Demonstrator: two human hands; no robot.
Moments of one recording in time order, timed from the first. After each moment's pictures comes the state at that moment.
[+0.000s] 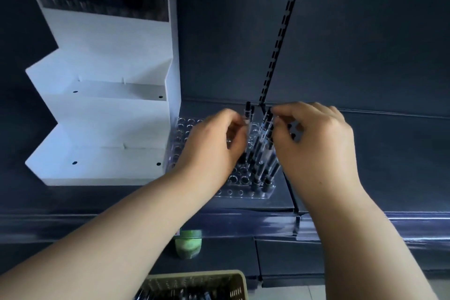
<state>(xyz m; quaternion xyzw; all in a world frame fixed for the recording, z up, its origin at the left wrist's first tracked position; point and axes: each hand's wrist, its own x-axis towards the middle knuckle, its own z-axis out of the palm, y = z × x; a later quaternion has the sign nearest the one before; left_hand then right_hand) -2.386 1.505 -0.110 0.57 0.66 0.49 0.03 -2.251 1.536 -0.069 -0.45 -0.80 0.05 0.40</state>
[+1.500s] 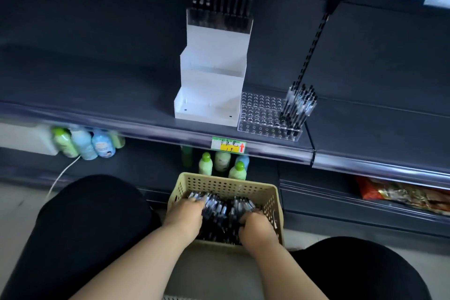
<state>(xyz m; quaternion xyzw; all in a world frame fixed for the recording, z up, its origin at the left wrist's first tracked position) -2.408 1.227 -0.239 0.52 0.83 0.01 0.17 -2.252 1.310 -0.244 -0.51 -0.82 0.25 -0.08</state>
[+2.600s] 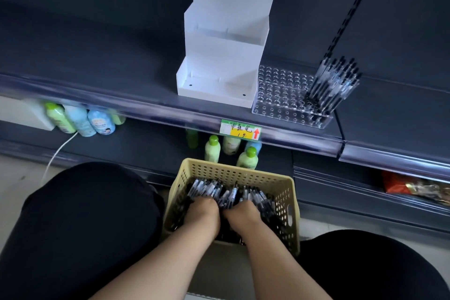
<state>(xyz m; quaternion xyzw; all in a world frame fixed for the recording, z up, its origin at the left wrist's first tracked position) -2.390 1.269 -0.285 0.31 0.90 0.03 0.32 -2.312 1.325 -0.287 -0.62 -0.65 0.43 -0.11</state>
